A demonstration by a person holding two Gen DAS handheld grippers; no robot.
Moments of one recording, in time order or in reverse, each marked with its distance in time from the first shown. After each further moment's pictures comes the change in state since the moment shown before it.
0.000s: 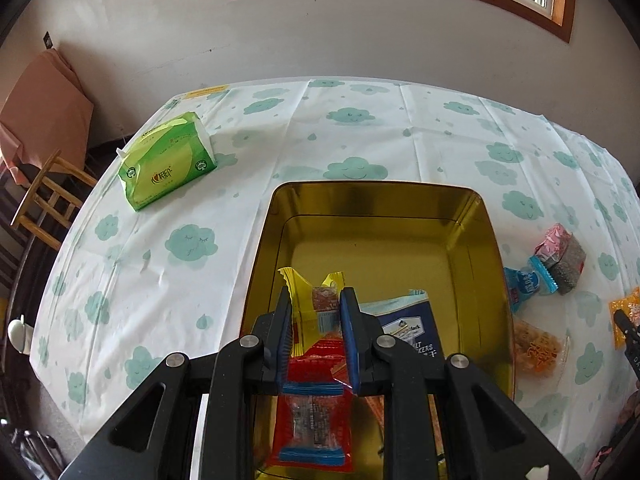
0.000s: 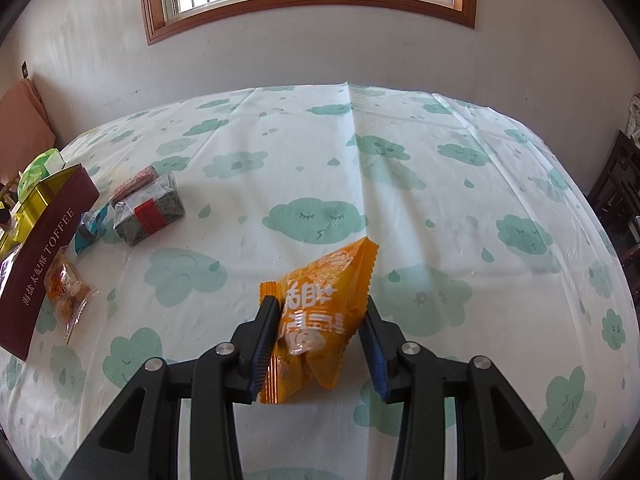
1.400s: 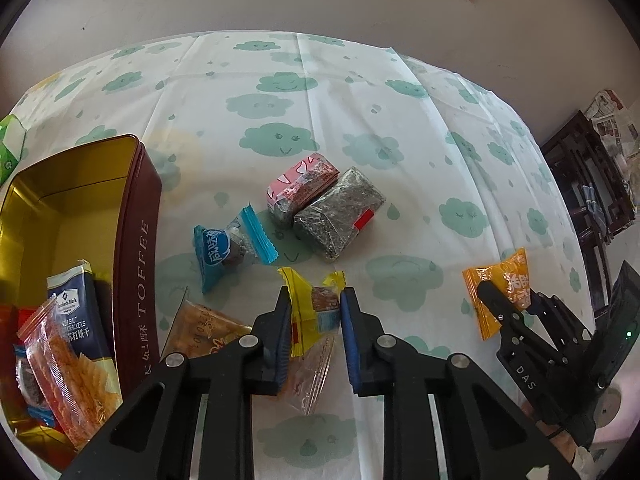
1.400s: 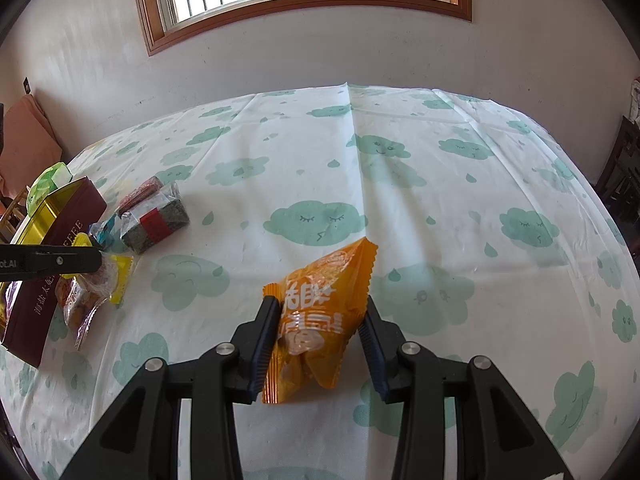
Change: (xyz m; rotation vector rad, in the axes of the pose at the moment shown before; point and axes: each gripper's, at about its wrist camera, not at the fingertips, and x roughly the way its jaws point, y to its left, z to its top) left arm 0.005 -0.193 -0.014 0.093 0.149 -0.404; right arm -0.001 -0.006 -0.001 0.046 -0.008 0.045
